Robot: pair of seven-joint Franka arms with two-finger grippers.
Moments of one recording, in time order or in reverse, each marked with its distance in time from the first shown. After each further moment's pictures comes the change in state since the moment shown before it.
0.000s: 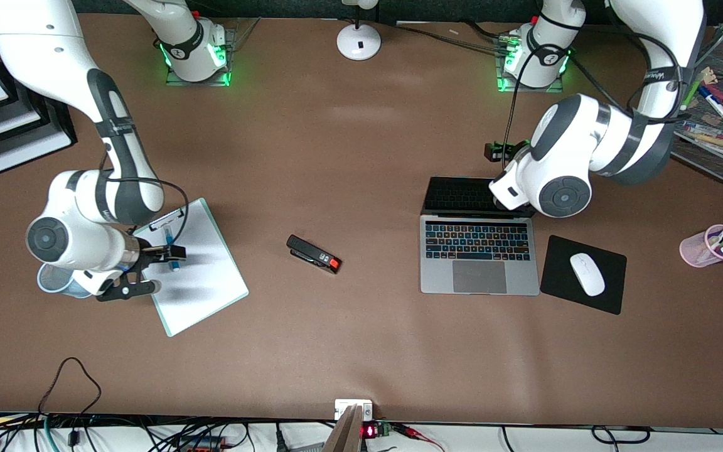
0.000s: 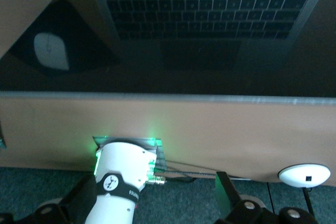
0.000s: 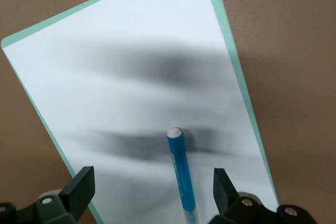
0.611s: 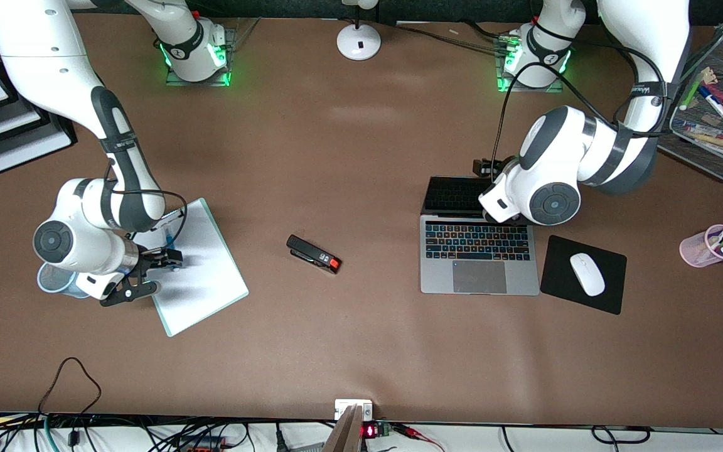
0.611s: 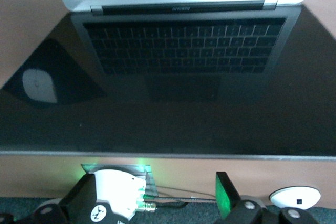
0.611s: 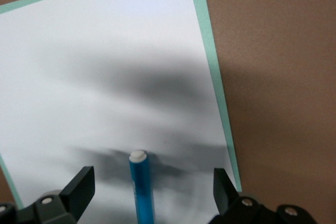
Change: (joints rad) left arm -0.016 0.043 0.000 0.035 0.000 0.098 -0.002; right arm -0.029 0.043 -0.009 -0.050 0.000 0.170 -0.156
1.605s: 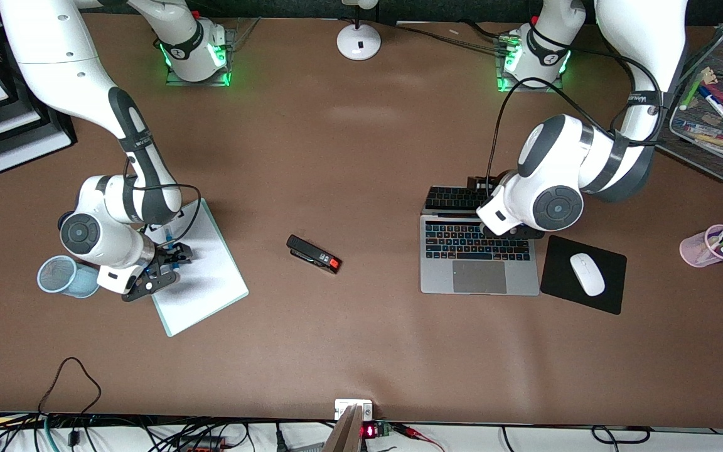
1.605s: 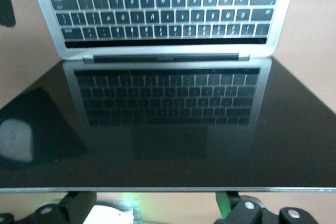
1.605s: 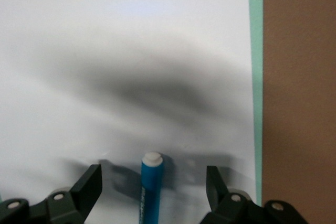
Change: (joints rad) left arm 0.000 0.027 0.000 0.014 0.000 0.143 -0.002; right arm 0.026 -0.002 0.003 -0.072 -0.048 0.070 -0.089
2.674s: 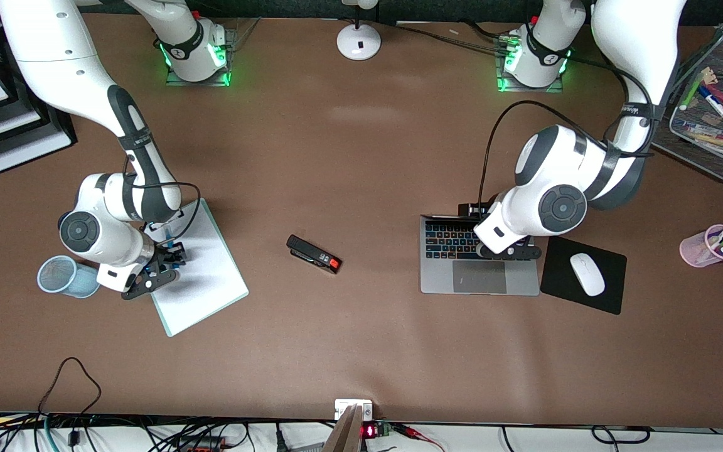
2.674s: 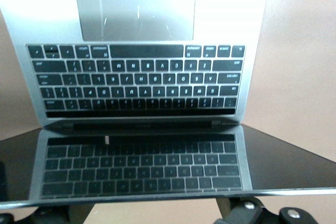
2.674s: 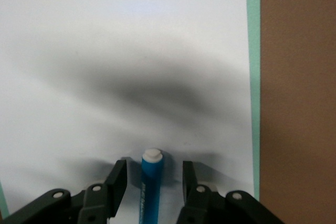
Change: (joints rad) left arm 0.000 0.051 0.001 0.001 0.000 0.250 -0.002; right arm 0.000 -0.012 -0.001 -0.008 0.000 0.002 -0.001
